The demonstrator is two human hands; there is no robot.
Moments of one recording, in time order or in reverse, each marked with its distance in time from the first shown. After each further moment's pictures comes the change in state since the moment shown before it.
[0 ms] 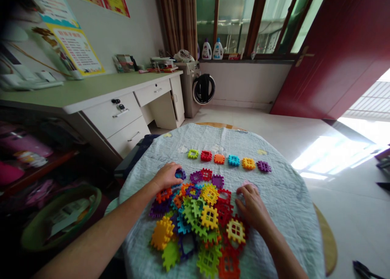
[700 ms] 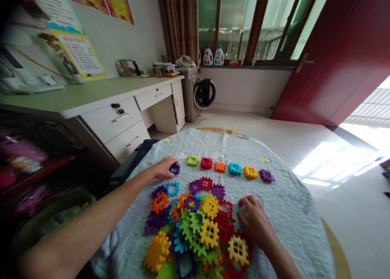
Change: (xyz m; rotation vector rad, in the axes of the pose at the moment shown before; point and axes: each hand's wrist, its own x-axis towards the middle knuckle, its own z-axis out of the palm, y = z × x) left_hand 0.063 -0.057 -0.017 0.062 -0.087 0.164; right_hand 0.000 0.001 -0.001 0.004 -0.011 0.014
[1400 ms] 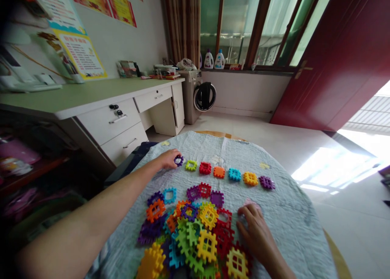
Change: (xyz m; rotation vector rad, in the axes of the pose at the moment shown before) left_hand 0.059 -0.009 -0.017 0.017 0.050 -0.019; right_hand -0.001 0.000 0.000 0.026 -0.026 0.018
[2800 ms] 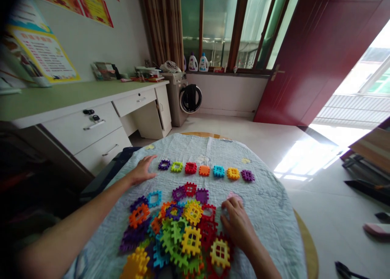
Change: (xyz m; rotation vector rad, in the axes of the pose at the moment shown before) left_hand -0.052 -0.019 0.026 -0.132 0.251 -0.095; right_hand -0.003 -0.016 -0.006 -0.014 0.001 0.042
